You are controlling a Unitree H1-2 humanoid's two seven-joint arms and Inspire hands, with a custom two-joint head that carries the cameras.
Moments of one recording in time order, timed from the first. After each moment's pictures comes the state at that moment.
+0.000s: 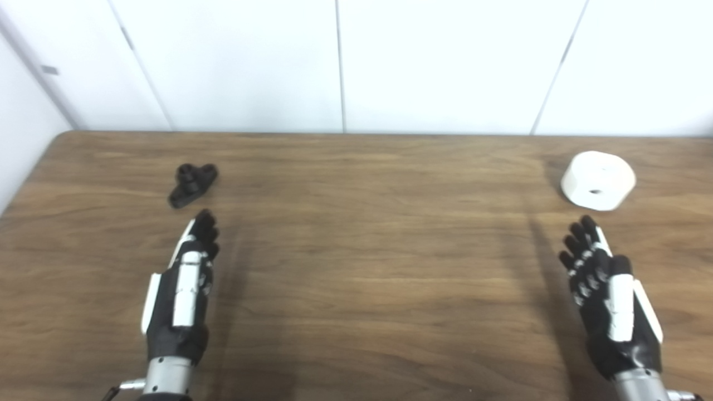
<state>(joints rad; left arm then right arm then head) 0.27 0.06 0.15 -0.42 -0.20 0.05 0.00 0.19 -0.08 -0.16 -0.34 0.17 0.11 0.18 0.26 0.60</state>
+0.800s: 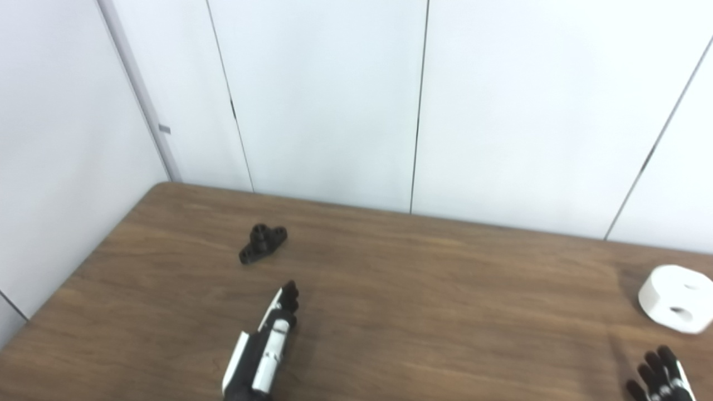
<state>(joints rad) 0.27 0.06 0.08 -0.34 -0.07 0.00 0.00 0.18 -0.09 -0.17 -0.20 0.19 -0.03 0.22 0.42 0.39</state>
